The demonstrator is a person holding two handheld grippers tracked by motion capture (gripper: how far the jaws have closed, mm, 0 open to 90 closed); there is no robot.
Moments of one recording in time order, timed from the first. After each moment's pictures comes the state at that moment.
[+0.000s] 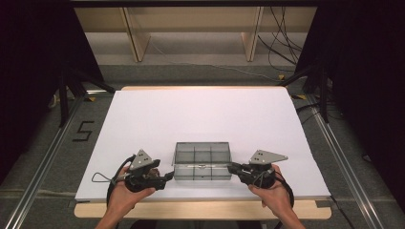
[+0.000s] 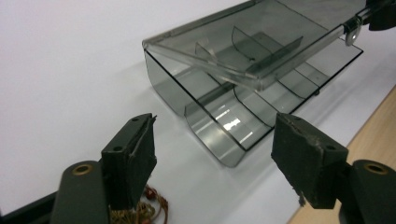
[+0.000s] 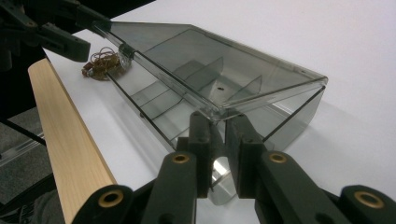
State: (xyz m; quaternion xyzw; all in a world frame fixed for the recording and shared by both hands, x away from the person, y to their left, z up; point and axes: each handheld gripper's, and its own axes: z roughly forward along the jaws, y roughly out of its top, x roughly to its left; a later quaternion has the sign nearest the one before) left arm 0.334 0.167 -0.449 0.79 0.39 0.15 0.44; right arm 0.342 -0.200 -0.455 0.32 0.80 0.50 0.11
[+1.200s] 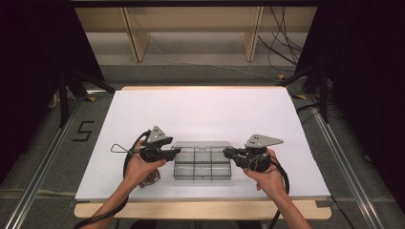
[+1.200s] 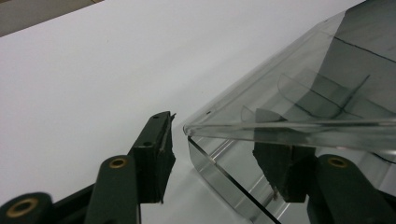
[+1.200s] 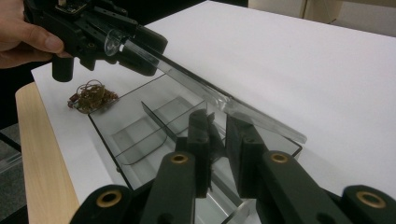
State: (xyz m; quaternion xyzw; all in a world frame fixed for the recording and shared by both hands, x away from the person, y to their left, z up) left arm 0.415 0.146 -0.453 0.81 0.35 0.19 0.44; right arm 0.376 -0.188 -0.432 0.32 0.79 0.51 0.11
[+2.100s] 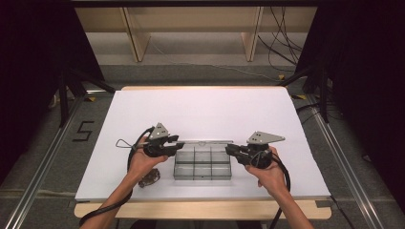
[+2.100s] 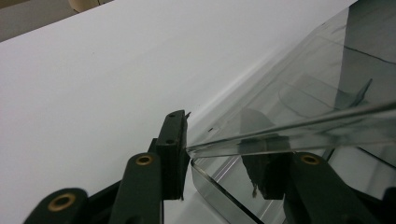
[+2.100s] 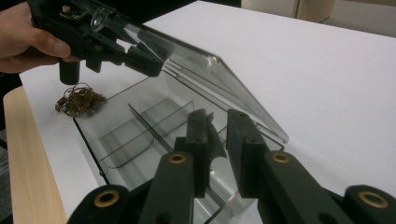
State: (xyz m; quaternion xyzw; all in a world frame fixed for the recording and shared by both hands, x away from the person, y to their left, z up) left arm 0.433 0.144 -0.462 0.81 0.32 0.17 0.46; right arm 0.385 -0.195 -0.434 0.33 0.79 0.51 0.12
